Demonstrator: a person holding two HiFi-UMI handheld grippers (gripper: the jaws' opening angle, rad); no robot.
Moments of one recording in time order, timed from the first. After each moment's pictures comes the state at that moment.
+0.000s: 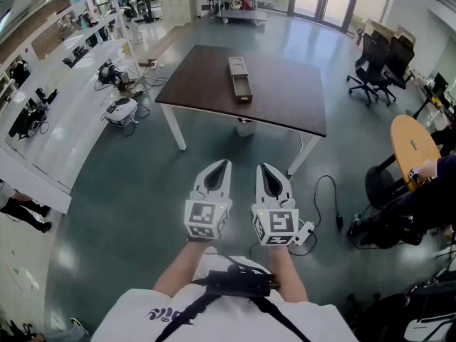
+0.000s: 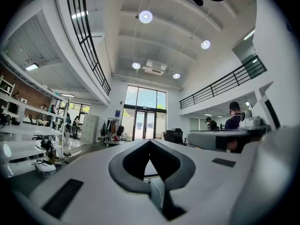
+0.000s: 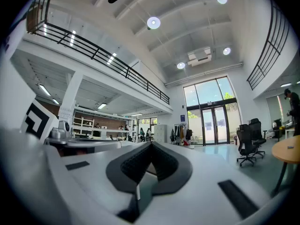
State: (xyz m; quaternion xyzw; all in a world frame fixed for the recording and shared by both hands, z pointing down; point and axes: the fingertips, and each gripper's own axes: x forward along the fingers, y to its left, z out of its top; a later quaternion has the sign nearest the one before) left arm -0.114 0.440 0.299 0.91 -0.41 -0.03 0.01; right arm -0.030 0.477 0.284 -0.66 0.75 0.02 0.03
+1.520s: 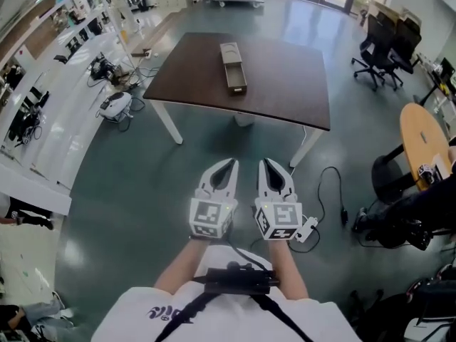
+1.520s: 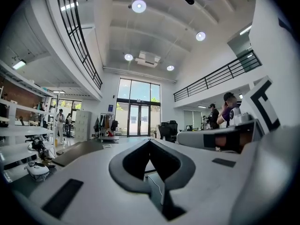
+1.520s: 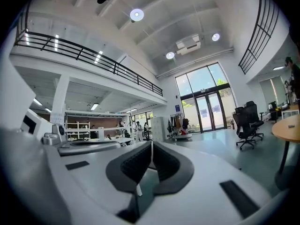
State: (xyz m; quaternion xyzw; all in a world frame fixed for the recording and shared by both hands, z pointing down) left arm -0.018 0.370 0.363 0.93 -0.38 0.02 -0.01; right arm 0.059 0.392 0.357 -0.67 0.74 -0.05 0.05
